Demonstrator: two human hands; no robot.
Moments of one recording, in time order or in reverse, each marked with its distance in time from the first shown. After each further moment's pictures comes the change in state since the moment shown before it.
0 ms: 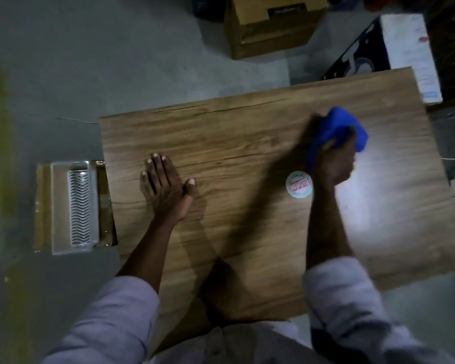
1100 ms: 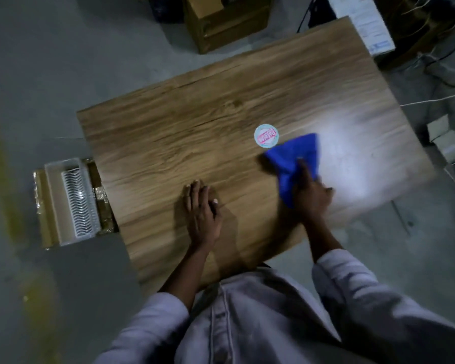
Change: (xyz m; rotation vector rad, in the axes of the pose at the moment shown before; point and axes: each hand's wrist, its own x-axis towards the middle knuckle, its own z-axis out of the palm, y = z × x) left_hand -0.185 0.065 0.050 -0.372 0.192 0.226; right_hand -0.132 0.241 -0.057 -0.390 -0.066 0.068
